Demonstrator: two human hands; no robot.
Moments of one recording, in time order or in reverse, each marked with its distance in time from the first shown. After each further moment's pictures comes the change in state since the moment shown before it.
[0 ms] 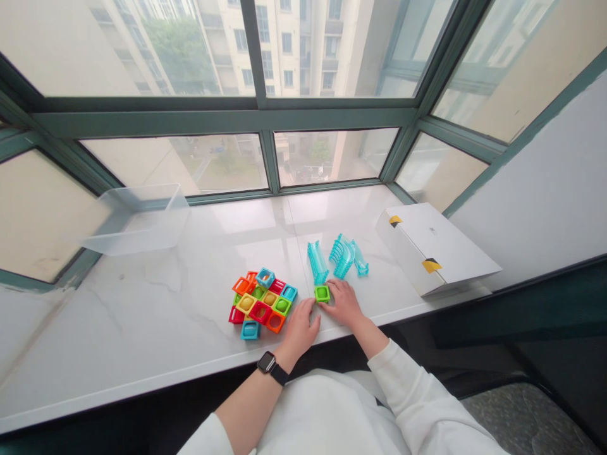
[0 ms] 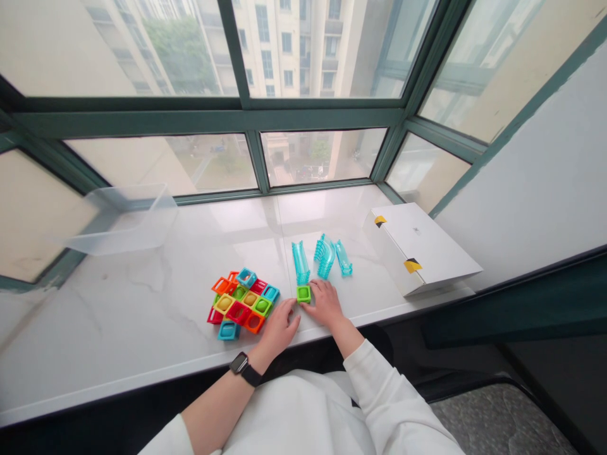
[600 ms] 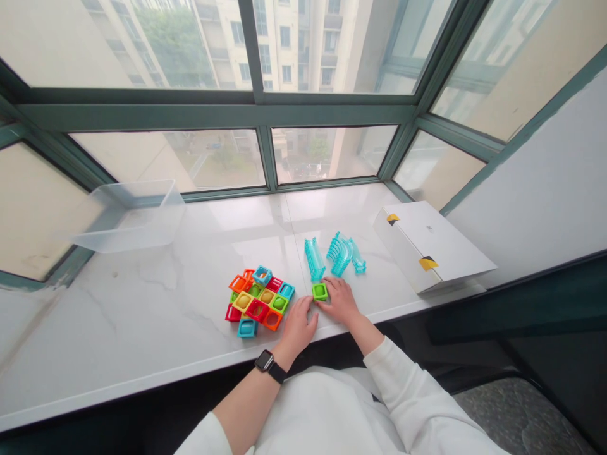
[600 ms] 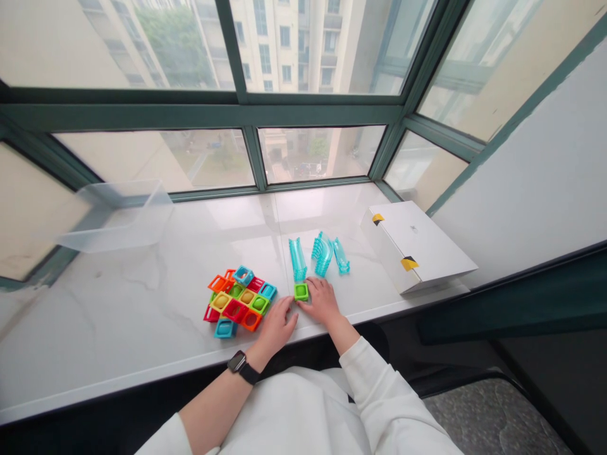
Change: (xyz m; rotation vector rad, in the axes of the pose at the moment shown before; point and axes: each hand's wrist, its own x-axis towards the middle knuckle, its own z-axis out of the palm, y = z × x) left_hand -0.001 -0.006 0.008 0.005 0.037 0.002; right_hand 0.000 -0.001 0.003 -0.029 -0.015 0.002
